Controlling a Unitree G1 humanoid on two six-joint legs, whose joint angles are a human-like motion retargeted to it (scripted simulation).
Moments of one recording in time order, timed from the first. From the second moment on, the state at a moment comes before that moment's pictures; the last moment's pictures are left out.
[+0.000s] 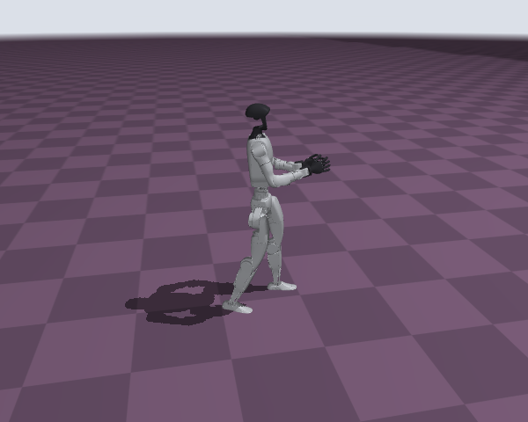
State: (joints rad) left arm -0.17 0.36 -0.25 0.24 -0.46 -0.21 0.40; right arm -0.40 -0.27 0.47 0.08 0.15 0.01 -0.28; waist 0.23 -0.08 -0.05; left_leg -0.12 0.03 0.26 0.01 0.03 -0.05; right_leg 0.13 -0.16 -0.06 0.23 -0.37 0.12
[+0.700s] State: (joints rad) left arm 0.70 0.27 -0.33 0.80 -0.56 -0.08 0.51; right arm 0.61 -0.40 0.30 0.79 0.27 0.09 -0.25; waist 0.04 -0.08 0.42; left_leg -1.13 0.08 0.10 0.91 -0.09 0.01; right_leg -0.76 -0.06 0.11 1.33 -0.58 -0.02
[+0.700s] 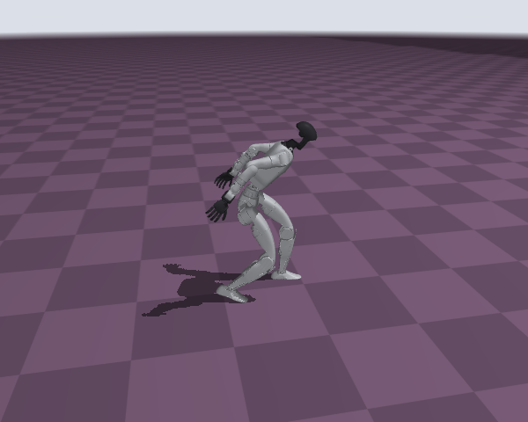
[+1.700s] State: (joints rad) left arm 0.14 0.11 0.07 0.14 -0.56 -0.29 0.63; right arm 0.09 -0.36 0.21 -0.43 0.06 -0.13 -0.35; waist 0.02 -0.09 0.32; left_leg -0.60 0.22 0.29 0.23 0.13 -0.11; right_leg -0.21 -0.11 0.00 0.46 -0.41 0.12
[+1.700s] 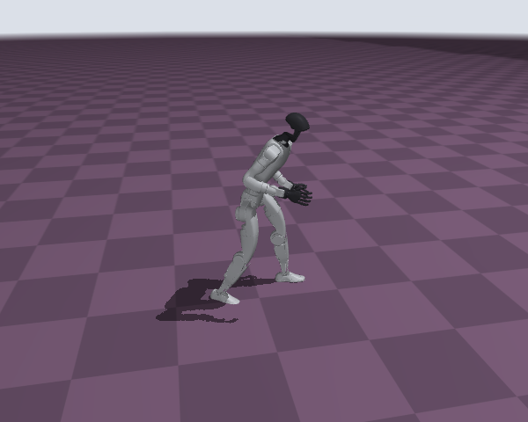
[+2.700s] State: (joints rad) left arm 0.18 0.19 -0.15 0.77 -0.43 -0.07 0.39; right arm 0.08 -0.55 0.27 -0.30 0.17 -0.09 -0.20; waist 0.06 0.15 0.01; left_leg -0.12 0.29 0.39 -0.08 0.23 -0.13; right_leg 0.07 0.08 0.05 0.22 -0.33 0.12
